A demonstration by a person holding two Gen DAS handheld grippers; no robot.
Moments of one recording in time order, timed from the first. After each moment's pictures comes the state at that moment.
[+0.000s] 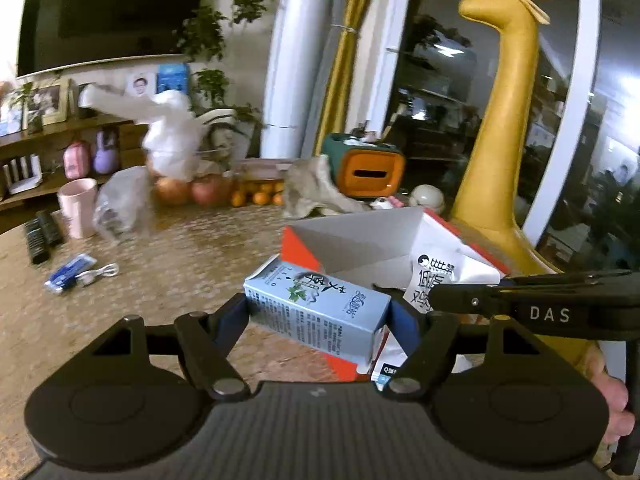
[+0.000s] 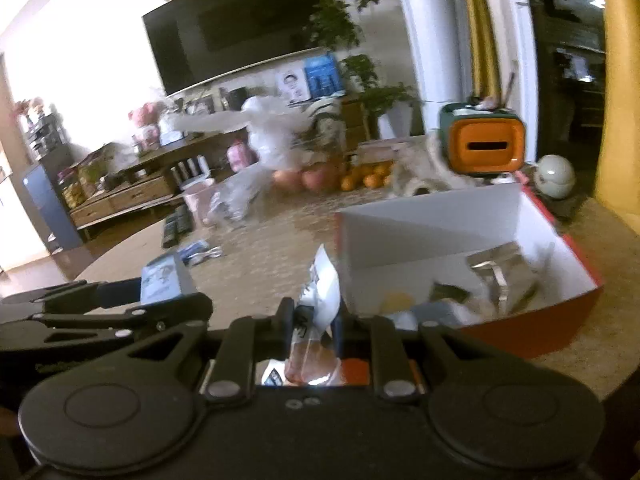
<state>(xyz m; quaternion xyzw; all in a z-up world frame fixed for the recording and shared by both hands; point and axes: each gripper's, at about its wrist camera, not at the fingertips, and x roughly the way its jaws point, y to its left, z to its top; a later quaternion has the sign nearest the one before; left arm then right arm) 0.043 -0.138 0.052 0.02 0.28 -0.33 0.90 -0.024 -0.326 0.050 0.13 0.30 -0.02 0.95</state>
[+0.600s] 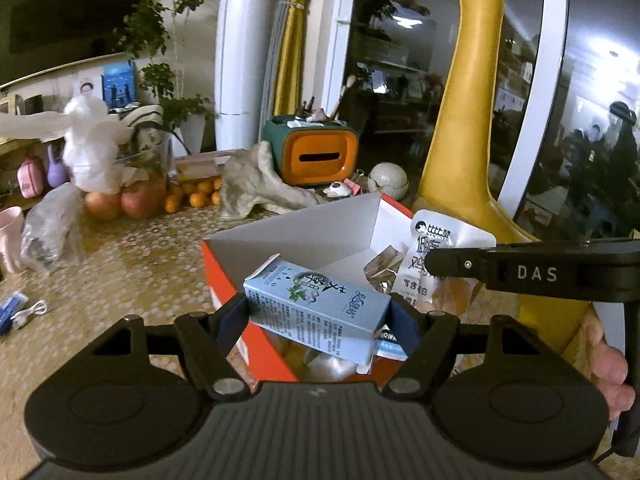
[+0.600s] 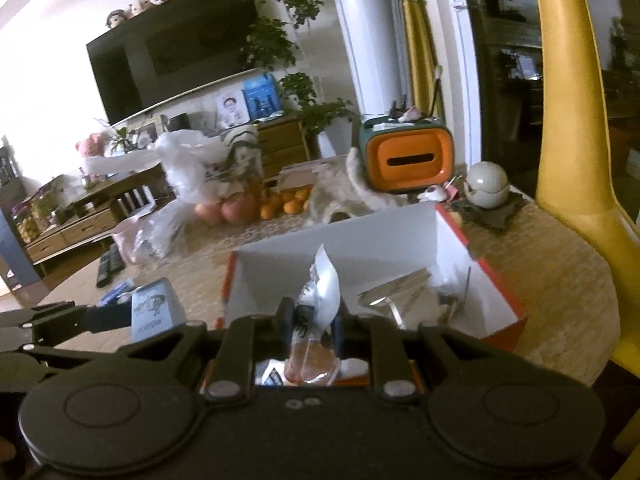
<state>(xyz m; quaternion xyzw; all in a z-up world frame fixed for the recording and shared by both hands) 0.077 -0.237 0.035 0.07 0.29 -0.38 0.87 -0.009 -0.409 0.036 0.15 0.28 -0.10 0.94</state>
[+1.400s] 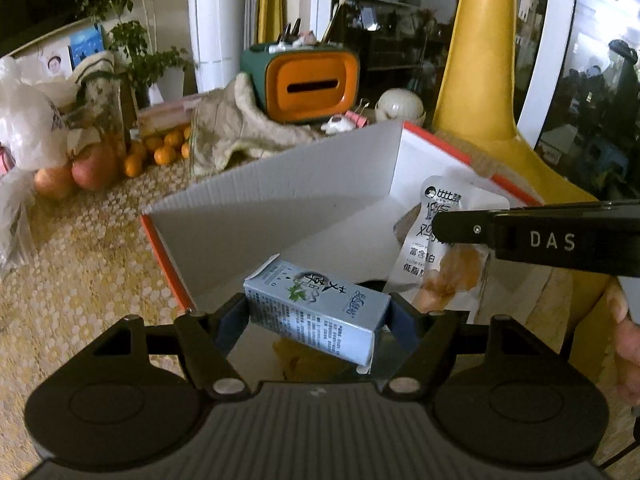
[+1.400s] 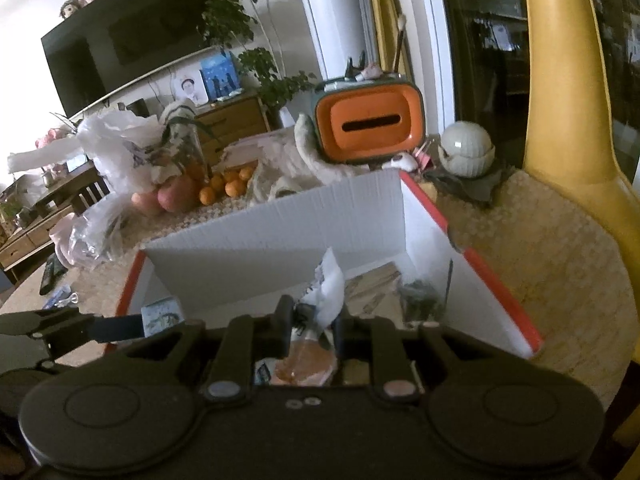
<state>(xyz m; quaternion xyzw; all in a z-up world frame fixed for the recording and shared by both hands) 0.146 -0.313 -0.038 0.14 0.35 -0.39 0.84 0.053 -0.461 -0.028 0.17 0.32 -0.13 0.92</state>
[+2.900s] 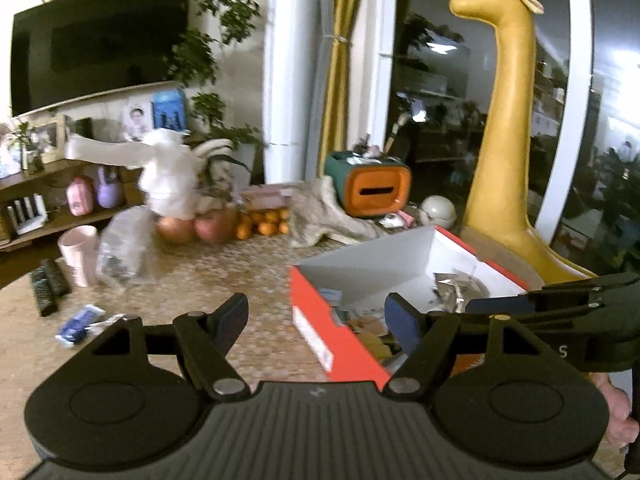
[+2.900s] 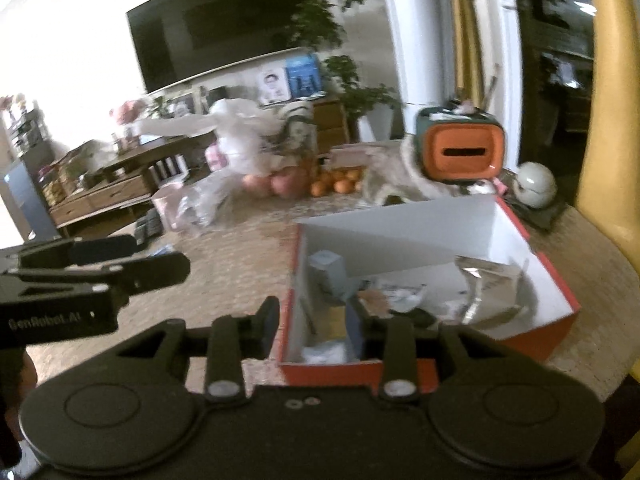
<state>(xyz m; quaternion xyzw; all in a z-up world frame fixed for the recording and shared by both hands) 0.067 -0.152 0.073 0.06 0.25 -0.32 0.91 -0.003 -0.333 0.048 0.11 0.30 -0.03 0.95</state>
